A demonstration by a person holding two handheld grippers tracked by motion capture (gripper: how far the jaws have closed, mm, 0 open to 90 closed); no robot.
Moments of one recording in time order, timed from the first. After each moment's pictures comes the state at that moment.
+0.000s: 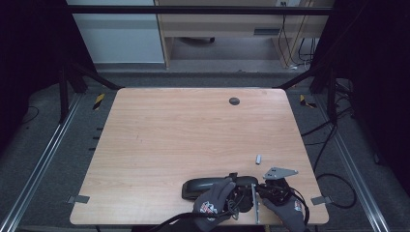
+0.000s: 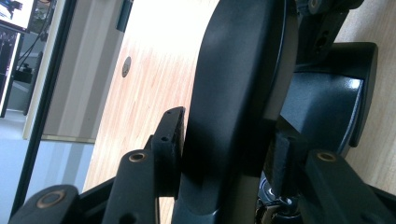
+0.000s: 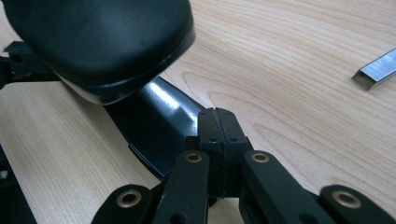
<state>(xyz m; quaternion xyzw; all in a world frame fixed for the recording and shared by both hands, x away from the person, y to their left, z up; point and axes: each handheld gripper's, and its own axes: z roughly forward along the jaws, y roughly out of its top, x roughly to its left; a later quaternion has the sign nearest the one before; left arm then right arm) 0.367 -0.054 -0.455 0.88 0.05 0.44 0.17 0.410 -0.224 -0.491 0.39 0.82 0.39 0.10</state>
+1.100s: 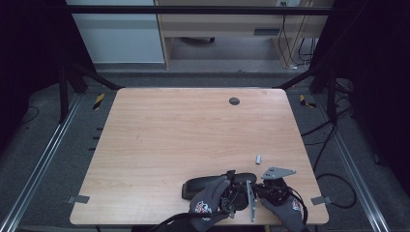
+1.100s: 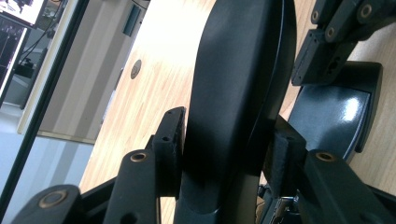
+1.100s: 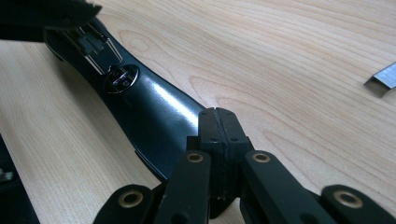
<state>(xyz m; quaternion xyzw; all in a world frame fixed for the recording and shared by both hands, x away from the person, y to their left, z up) 0.366 -0.039 -0.436 0.87 0.08 0.44 0.21 0.411 -0.219 -0.491 0.39 0.83 0.40 0.09</state>
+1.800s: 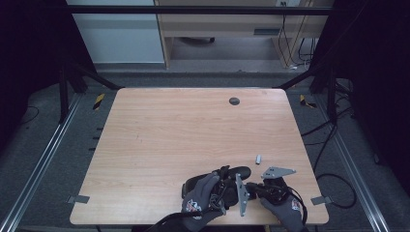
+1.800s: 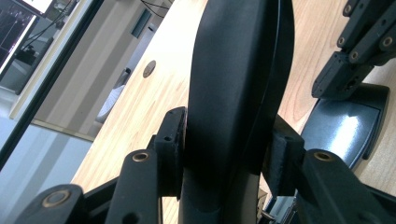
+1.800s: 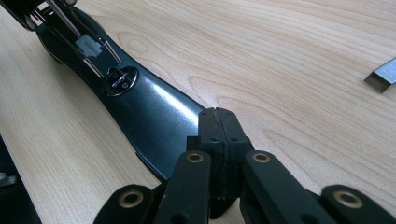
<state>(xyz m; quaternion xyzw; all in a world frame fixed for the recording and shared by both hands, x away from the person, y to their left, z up) 0.366 -0.015 -0.412 0.86 0.13 0.42 0.27 0.412 -0.218 -0.490 0.40 0.82 0.40 0.09</state>
